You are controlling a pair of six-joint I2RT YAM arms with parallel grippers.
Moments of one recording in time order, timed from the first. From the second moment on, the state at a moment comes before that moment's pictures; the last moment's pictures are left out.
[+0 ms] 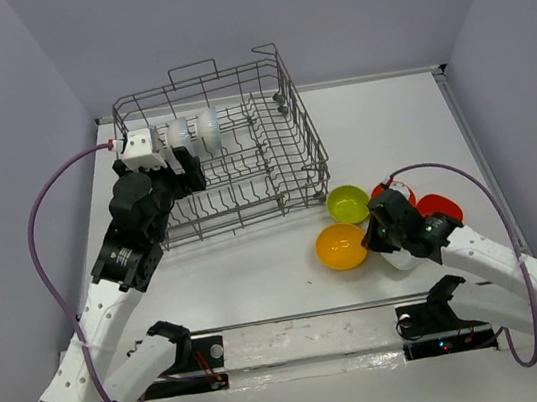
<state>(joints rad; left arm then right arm) -0.43 0.84 0.96 -0.25 -0.28 -0.23 0.63 0.93 0.53 -0.54 0.19 0.84</state>
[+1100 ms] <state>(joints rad) -0.53 1.01 1.18 -0.40 0.24 -0.40 0.64 1.26 1.36 -0.61 0.21 0.67</state>
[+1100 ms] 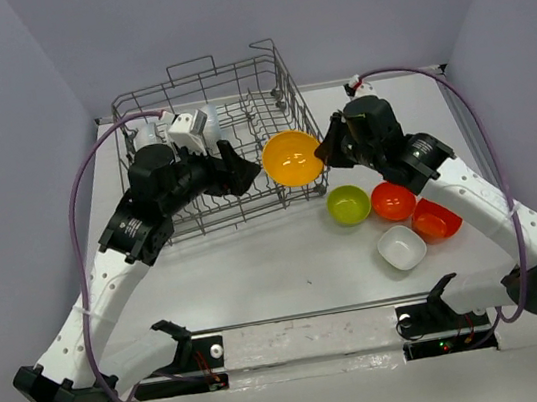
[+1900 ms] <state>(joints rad) -0.55 1.11 1.18 -0.37 0.05 -0.46 0.81 1.42 1.55 -0.51 0.30 0.63</state>
